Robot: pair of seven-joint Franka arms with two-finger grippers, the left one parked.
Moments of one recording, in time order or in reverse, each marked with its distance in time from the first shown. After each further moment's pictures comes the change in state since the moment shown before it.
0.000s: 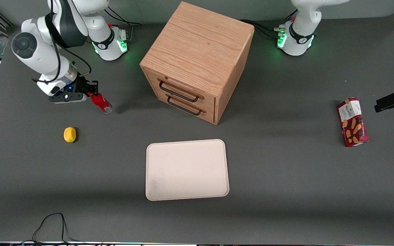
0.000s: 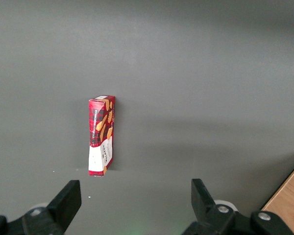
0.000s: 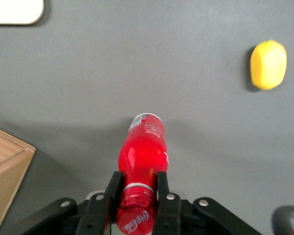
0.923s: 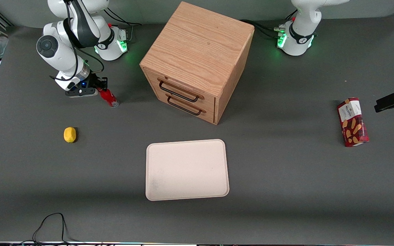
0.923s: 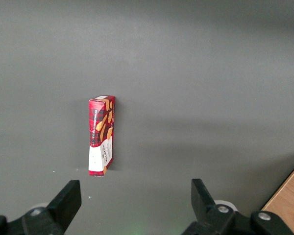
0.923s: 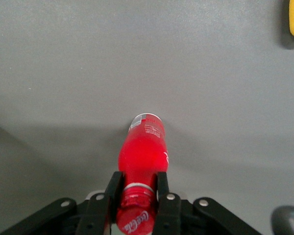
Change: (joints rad) arm 0.000 -0.095 0.000 -0.374 0.001 0.278 0.000
